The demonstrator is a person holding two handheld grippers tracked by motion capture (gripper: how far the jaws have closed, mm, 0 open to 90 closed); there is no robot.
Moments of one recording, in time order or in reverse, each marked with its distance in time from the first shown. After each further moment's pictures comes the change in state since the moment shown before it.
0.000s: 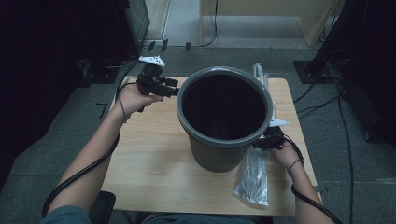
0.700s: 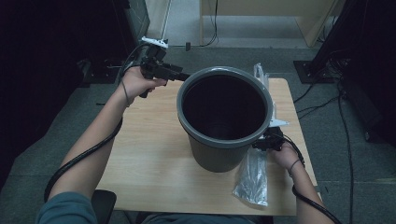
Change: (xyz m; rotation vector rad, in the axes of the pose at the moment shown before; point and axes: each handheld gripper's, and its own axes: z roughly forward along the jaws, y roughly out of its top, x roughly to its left) left arm 0.011 0.047 -0.001 -0.010 -0.060 -0.041; right arm 0.002 -0.001 0.000 0.000 -0.015 0.010
